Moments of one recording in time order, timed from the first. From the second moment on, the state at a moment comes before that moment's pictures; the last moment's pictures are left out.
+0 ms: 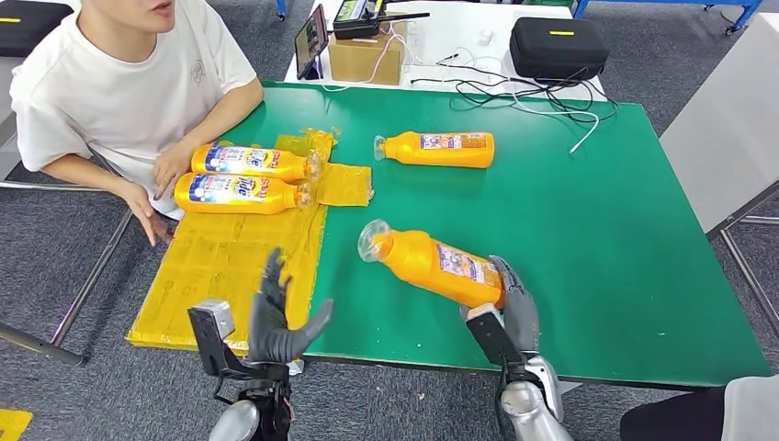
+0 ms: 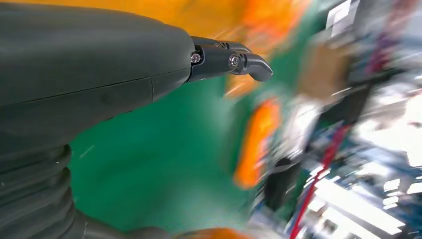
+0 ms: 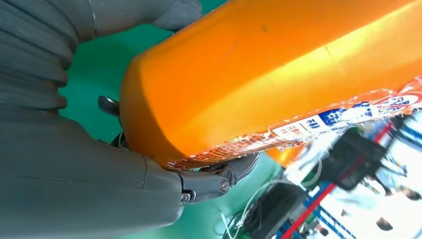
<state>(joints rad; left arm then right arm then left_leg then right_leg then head) 0.08 -0.20 -0.34 -1.45 0.39 0.35 -0.41 -0.16 0.08 0.12 -1.00 0.40 -0.48 -0.53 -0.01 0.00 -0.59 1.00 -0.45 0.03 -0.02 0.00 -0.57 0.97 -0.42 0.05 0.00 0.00</state>
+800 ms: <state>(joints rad) 0.08 -0.13 -0.53 -1.40 0.47 0.19 -0.45 -0.08 0.13 0.26 -1.18 0.34 -0.36 -0.51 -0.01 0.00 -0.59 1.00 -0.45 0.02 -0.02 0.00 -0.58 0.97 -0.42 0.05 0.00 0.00</state>
